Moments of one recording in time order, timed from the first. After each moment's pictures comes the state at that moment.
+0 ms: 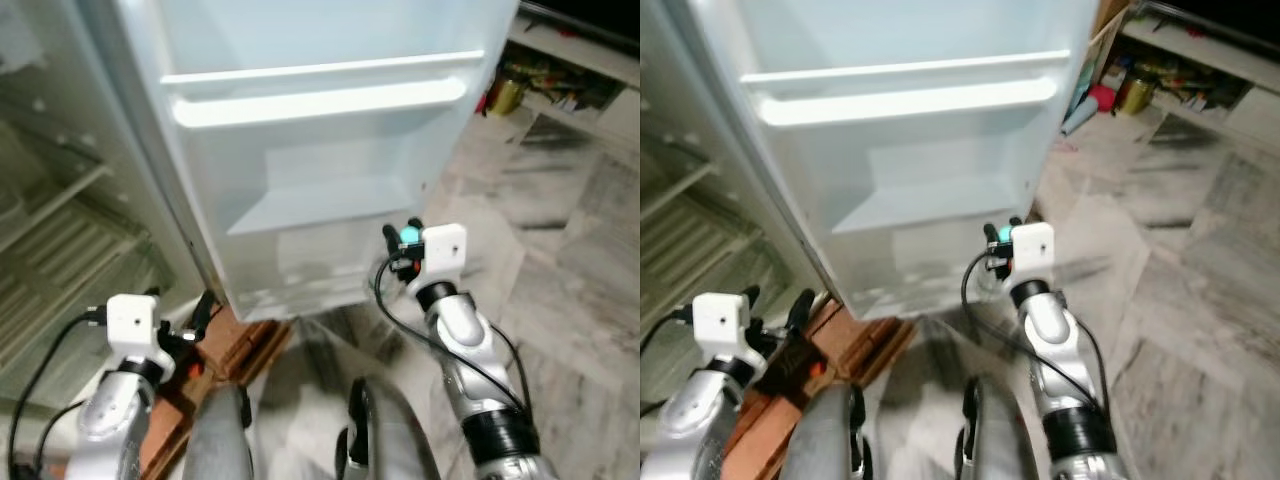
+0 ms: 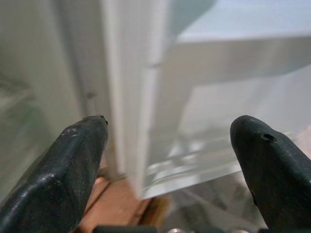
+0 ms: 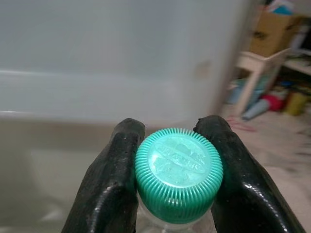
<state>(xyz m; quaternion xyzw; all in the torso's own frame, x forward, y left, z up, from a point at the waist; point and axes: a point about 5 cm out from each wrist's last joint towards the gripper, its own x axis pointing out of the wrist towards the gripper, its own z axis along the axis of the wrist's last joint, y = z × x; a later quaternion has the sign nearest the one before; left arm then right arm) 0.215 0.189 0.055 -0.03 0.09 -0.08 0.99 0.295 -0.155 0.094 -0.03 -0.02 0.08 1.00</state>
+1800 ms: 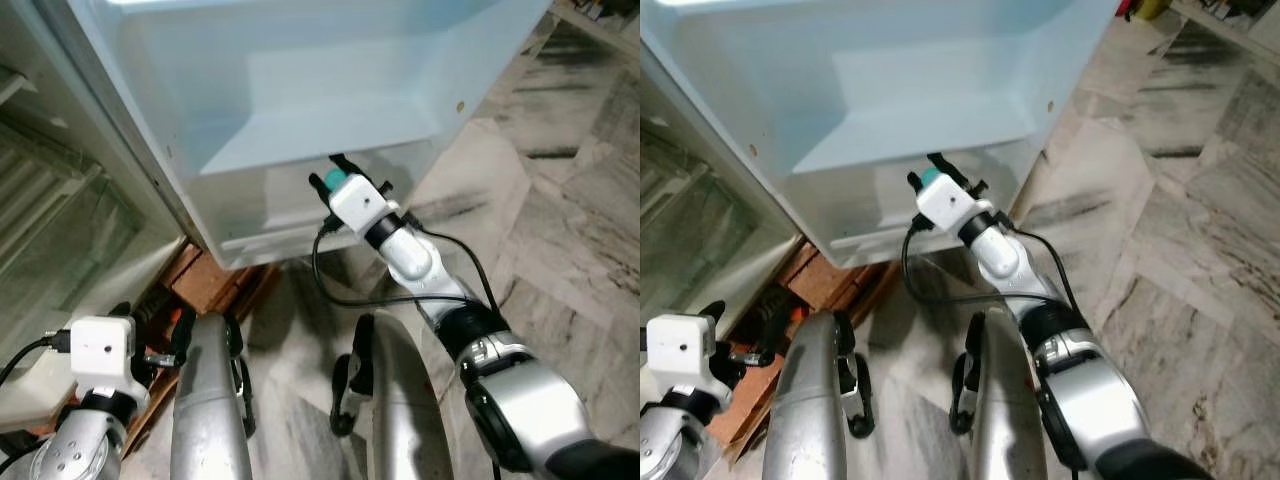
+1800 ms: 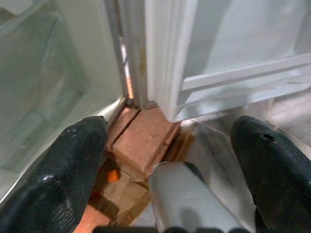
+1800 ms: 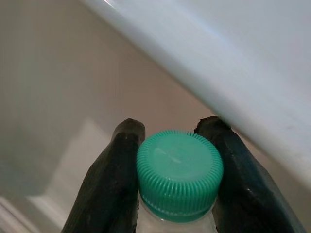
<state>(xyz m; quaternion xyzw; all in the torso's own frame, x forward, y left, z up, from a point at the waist) 0.162 0.210 0.103 0.03 0.09 -0.02 1.00 0.361 -0.074 0.157 -0.29 -0.21 0.24 0.90</state>
